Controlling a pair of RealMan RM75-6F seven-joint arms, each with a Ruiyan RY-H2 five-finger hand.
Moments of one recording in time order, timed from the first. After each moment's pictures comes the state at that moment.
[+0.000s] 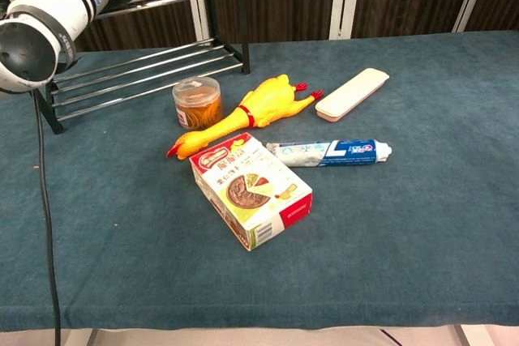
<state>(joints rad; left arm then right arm) -1.16 -1.74 -0.35 -0.73 0.86 0.98 0.84 0.12 -1.05 -0.02 -1.65 -1.49 1.30 -0.04</state>
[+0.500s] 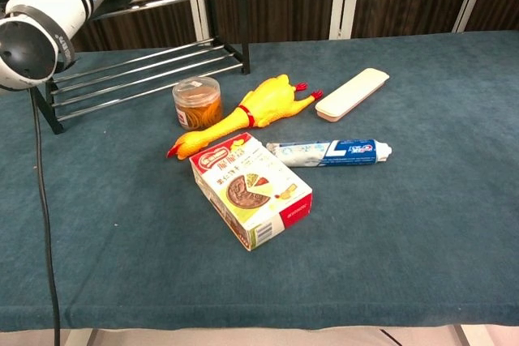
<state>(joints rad) -1.16 -1.76 -0.37 -0.66 0.90 0.95 0.74 0.12 -1.05 -0.02 -1.65 -1.49 1.30 -0.03</state>
